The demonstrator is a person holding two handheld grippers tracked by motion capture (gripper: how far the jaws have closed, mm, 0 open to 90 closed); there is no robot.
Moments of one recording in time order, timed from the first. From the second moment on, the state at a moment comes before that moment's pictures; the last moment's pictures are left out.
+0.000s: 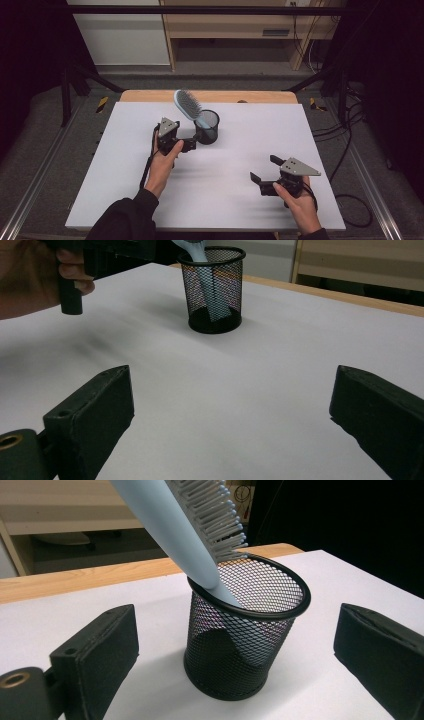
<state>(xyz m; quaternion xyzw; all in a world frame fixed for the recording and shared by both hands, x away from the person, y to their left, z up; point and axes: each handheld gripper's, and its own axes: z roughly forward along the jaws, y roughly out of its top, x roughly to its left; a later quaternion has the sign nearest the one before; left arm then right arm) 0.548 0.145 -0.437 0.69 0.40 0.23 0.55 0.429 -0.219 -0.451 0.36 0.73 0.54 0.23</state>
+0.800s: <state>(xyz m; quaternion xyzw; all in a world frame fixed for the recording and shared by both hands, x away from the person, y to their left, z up) 0.533 0.149 -0.434 0.69 0.40 0.22 0.57 0.429 -0.219 -0.451 0.36 0.73 0.54 0.22</state>
